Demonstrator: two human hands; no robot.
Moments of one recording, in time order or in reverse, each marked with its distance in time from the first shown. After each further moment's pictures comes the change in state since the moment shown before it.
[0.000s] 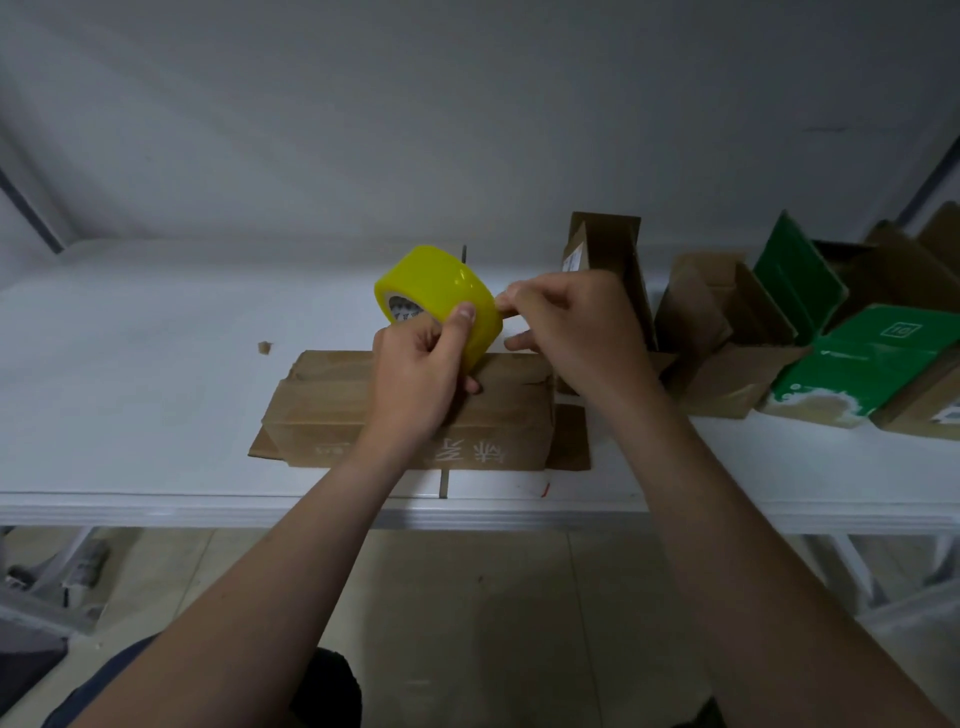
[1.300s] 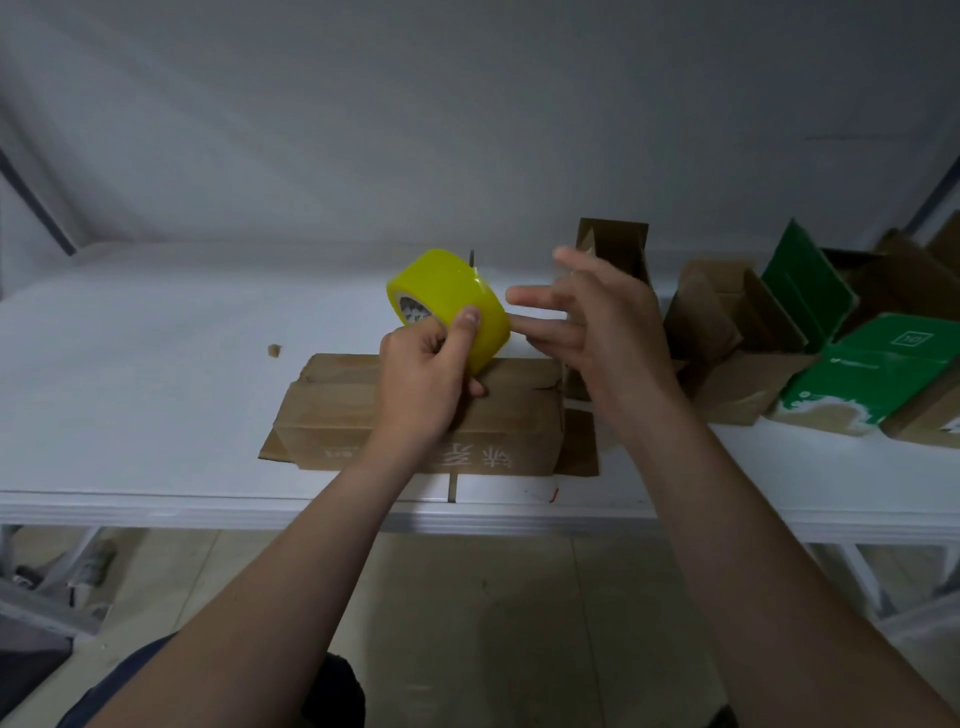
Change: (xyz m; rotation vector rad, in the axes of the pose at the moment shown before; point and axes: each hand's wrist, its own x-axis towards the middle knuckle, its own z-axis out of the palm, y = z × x) left_hand 0.001 -0.003 -0.001 -0.023 0.008 0.004; right_hand -0.006 -0.013 -0.006 0.569 0.027 0.291
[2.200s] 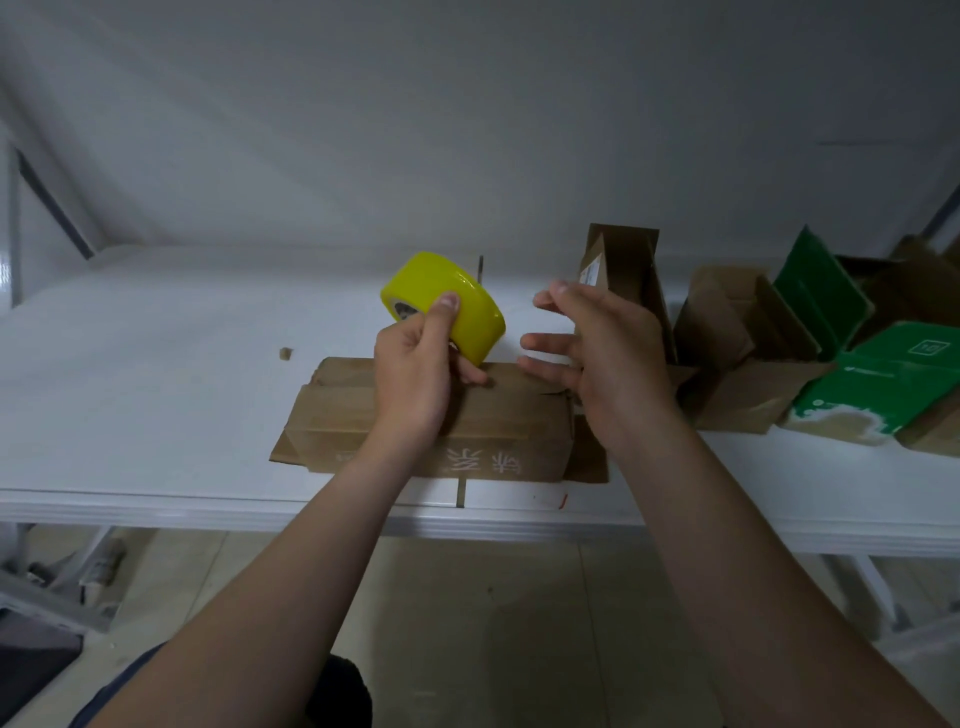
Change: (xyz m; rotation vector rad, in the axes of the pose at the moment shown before) left_hand 0.008 0.006 -0.003 -0.224 0.117 -0.153; right_hand 0.003 0.013 0.007 0.118 0.109 0.085
